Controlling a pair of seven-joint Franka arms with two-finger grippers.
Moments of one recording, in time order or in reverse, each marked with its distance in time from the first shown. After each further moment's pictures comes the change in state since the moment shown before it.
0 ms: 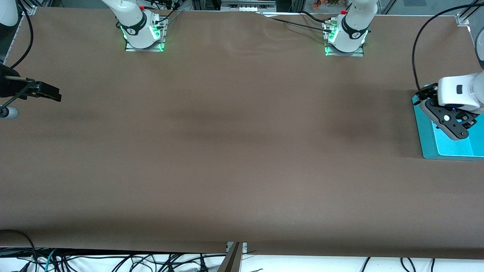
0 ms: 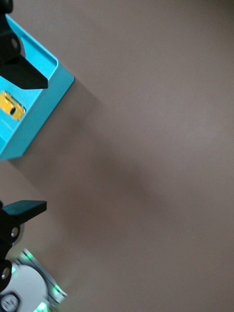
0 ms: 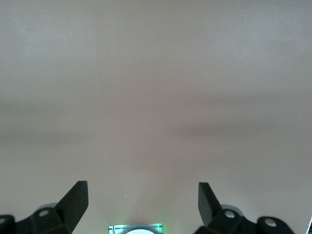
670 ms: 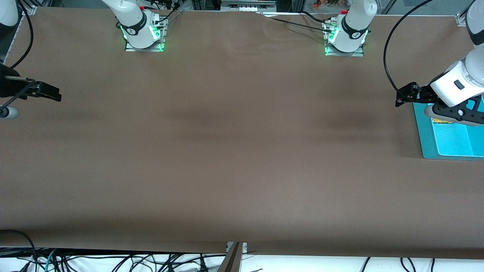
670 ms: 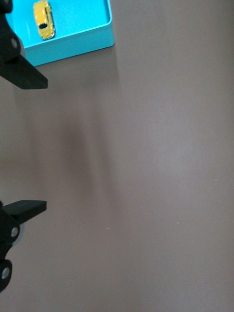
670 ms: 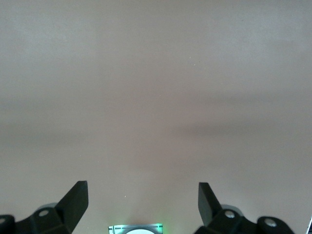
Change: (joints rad) left arm -0.529 -0.133 0.540 -0.091 -0.184 0.093 -0.629; right arm 0.000 0.000 0.000 0.000 0.000 0.000 0.000
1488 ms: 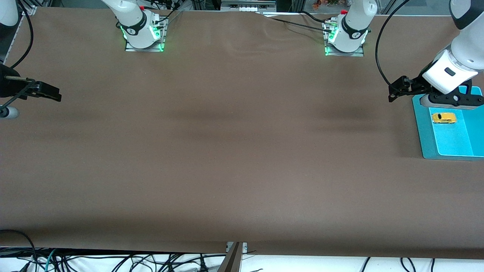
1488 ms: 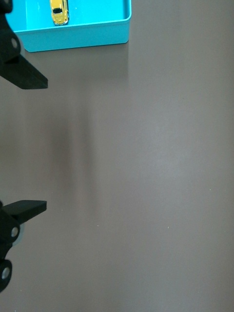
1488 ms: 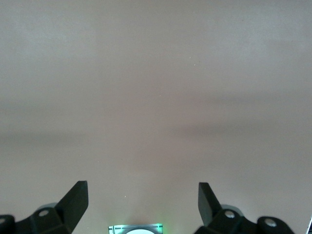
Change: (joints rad) left arm -0.027 -0.119 0.014 -0.170 0.000 0.096 -0.100; right arm 0.000 0.000 0.000 0.000 0.000 0.000 0.000
